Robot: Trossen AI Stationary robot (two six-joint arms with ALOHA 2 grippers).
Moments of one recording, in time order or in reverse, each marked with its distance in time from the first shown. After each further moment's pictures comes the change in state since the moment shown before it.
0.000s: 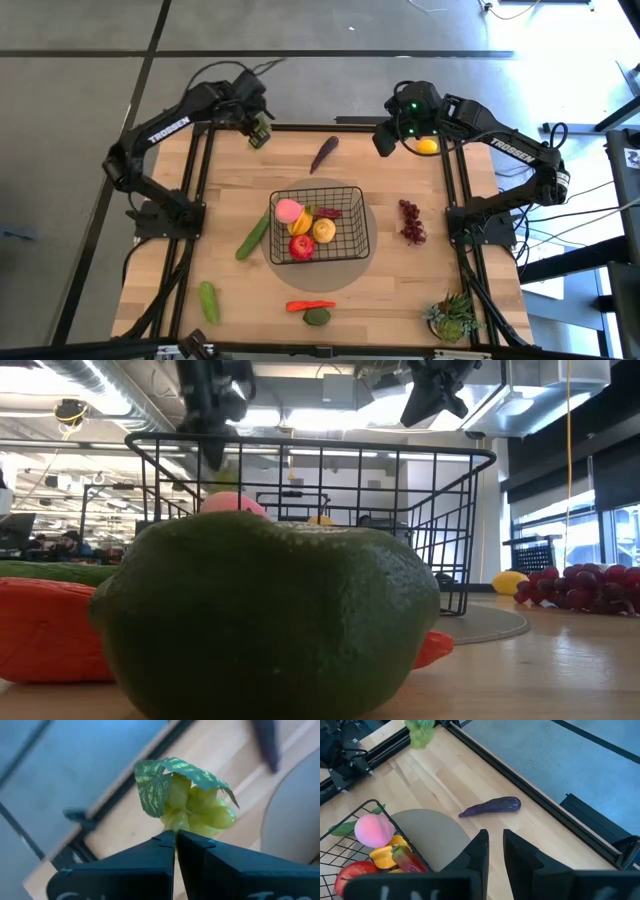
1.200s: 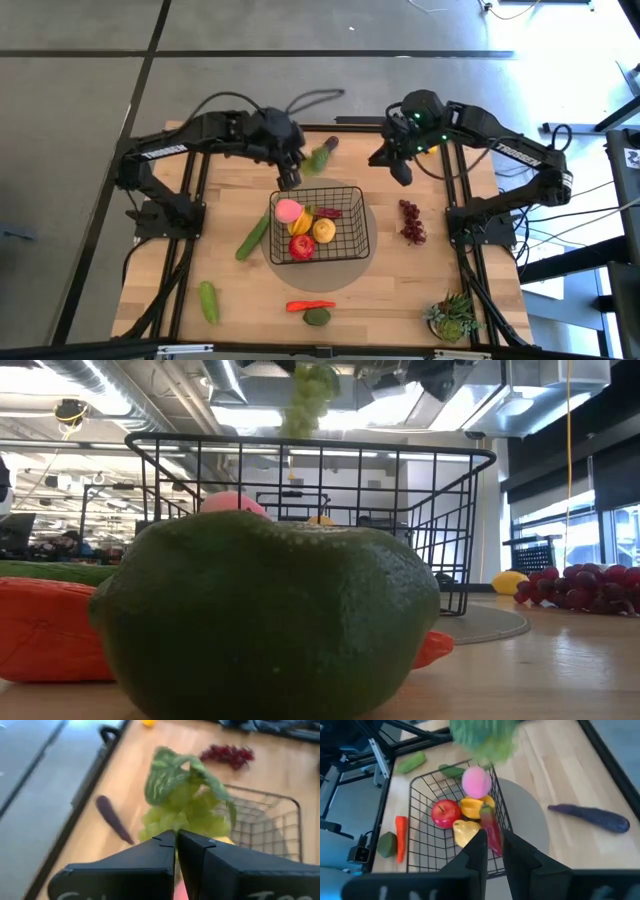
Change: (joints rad) left arm -0.573 0.082 0.316 0.097 0.024 -0.129; right arm 0.085 -0.038 0.000 -0.040 -0.445 -0.288
